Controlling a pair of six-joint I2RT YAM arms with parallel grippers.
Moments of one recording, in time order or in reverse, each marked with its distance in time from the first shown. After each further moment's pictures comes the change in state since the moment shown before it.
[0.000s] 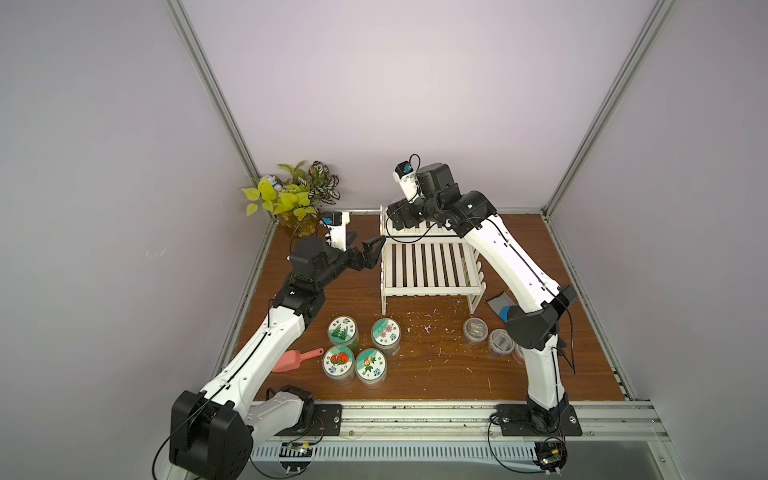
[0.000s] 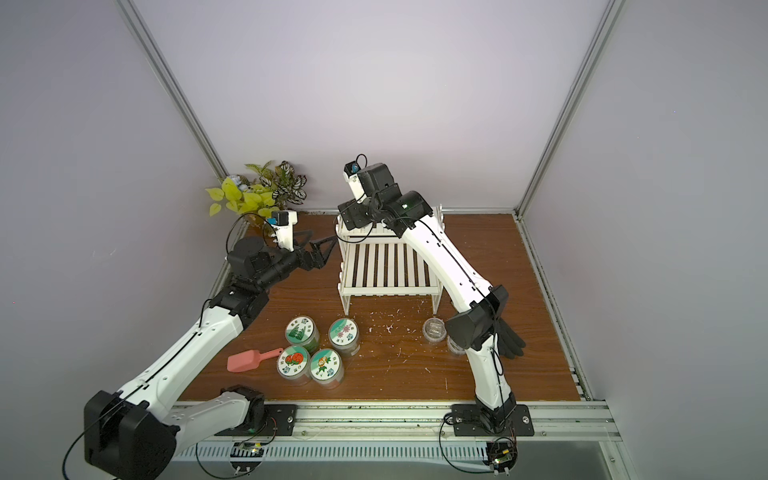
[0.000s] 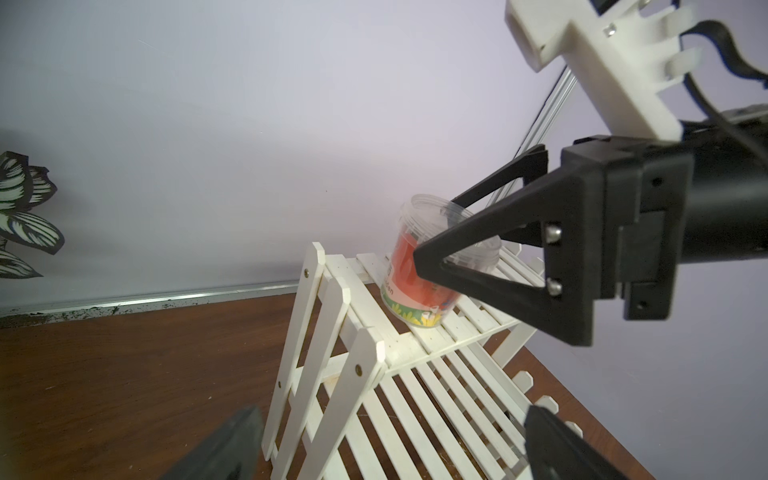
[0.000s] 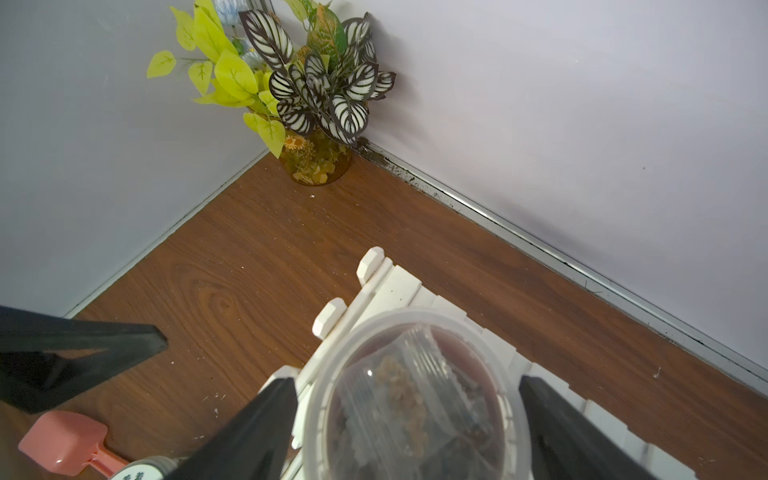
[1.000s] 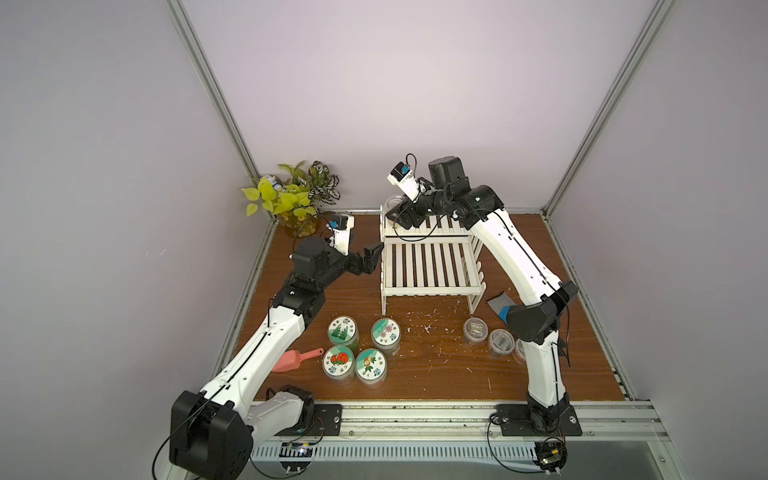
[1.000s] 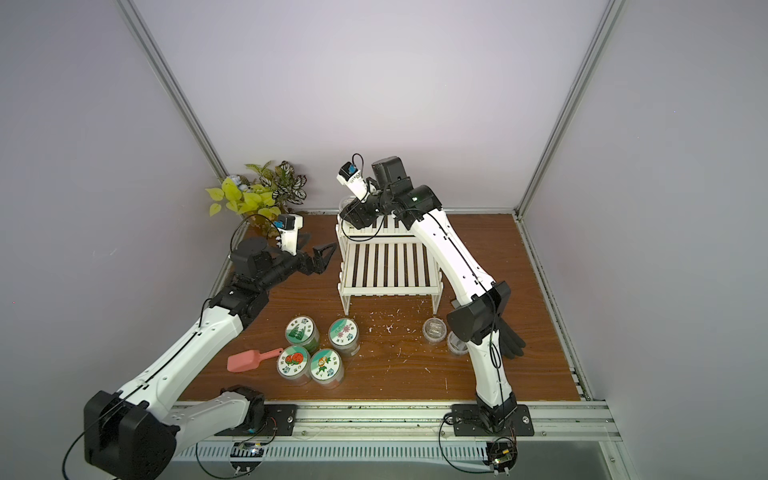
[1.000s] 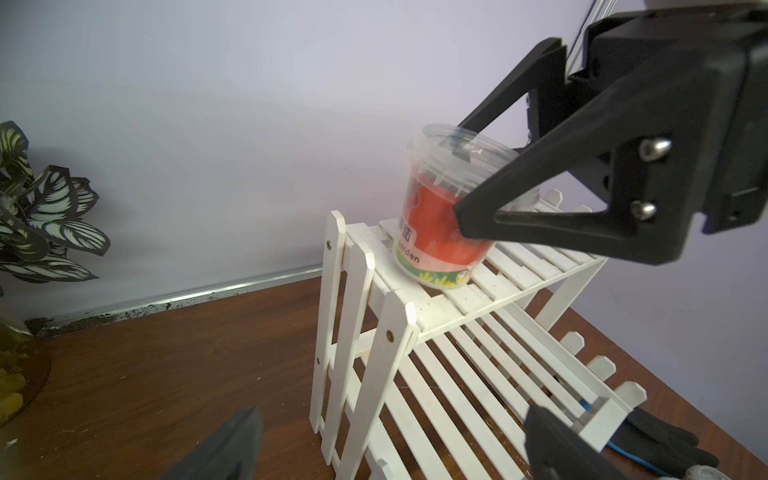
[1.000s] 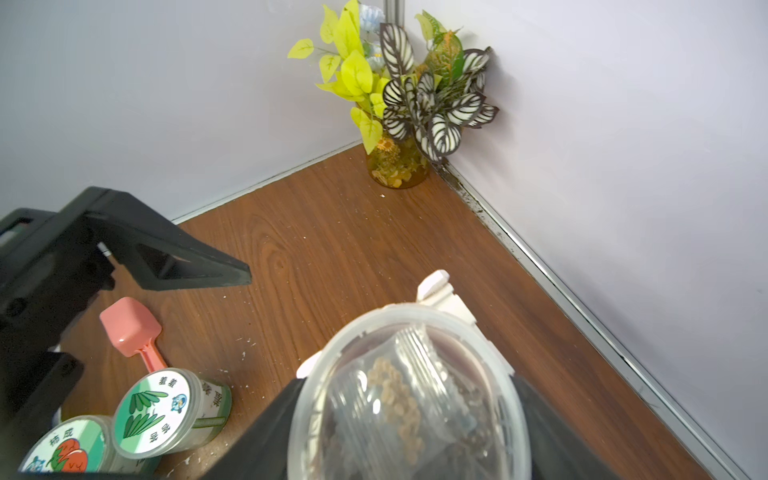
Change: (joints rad) left arm 0.000 0.000 0.004 -0.090 -0.043 0.178; right arm -0.085 0.034 0.023 0.029 -0.386 -0.264
